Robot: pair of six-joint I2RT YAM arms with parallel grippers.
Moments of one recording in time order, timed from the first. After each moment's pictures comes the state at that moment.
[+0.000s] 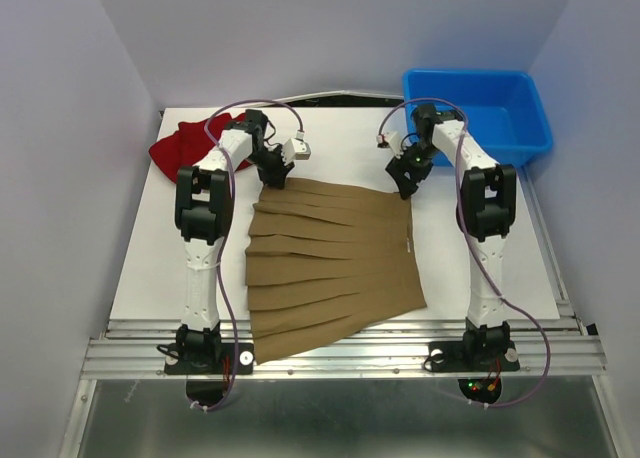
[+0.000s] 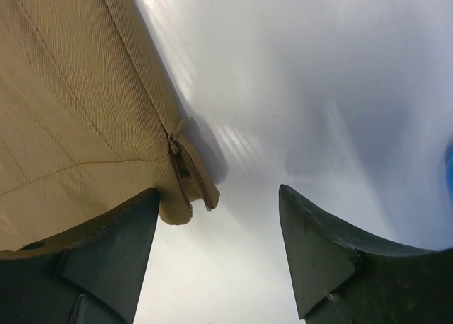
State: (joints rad) left arm -0.19 2.35 1.96 -0.93 0.56 1.04; right arm 0.17 2.35 2.10 -1.18 -0.34 -0.79
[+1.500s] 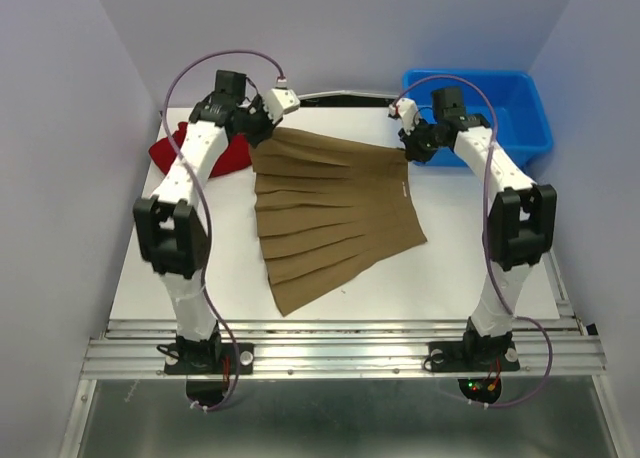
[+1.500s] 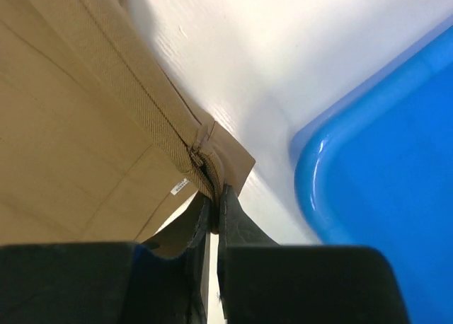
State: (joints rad) left arm -0.18 2.01 1.96 -0.73 0.39 0.79; right arm 0.15 2.00 1.82 -0.75 -0.31 -0.68
